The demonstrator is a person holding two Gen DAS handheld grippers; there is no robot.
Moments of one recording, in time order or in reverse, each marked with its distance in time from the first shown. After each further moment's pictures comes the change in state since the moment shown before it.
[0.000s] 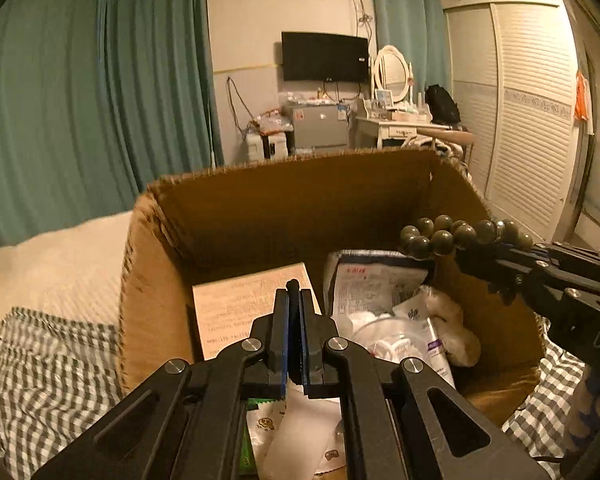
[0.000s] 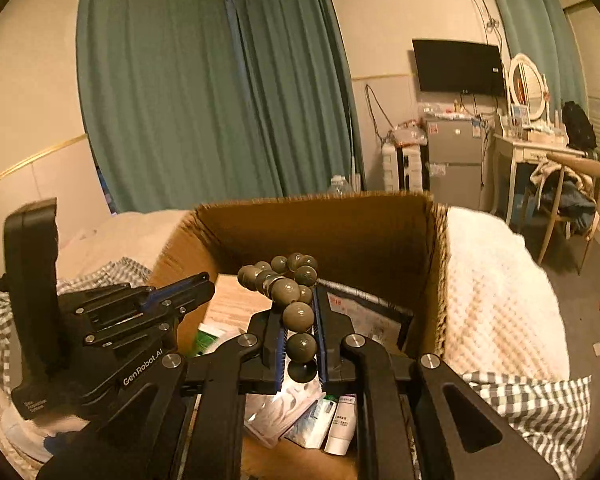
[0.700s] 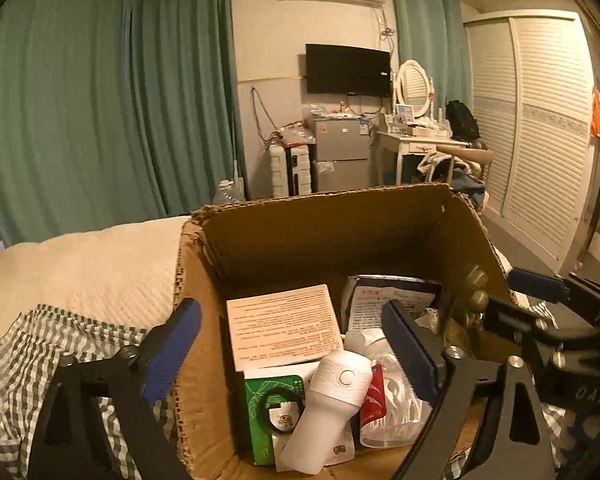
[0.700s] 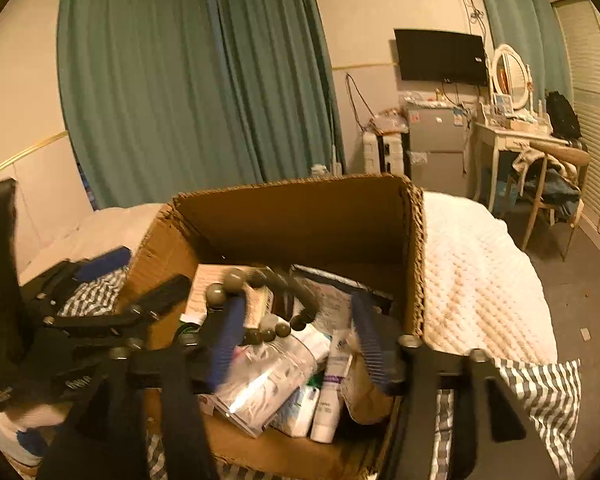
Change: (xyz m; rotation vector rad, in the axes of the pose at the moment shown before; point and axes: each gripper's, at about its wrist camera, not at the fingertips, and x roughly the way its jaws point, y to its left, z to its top) left arm -0.035 0.010 0.019 -0.051 -0.040 0.081; right arm -0.002 -0.009 0.001 0.030 0.048 -0.078
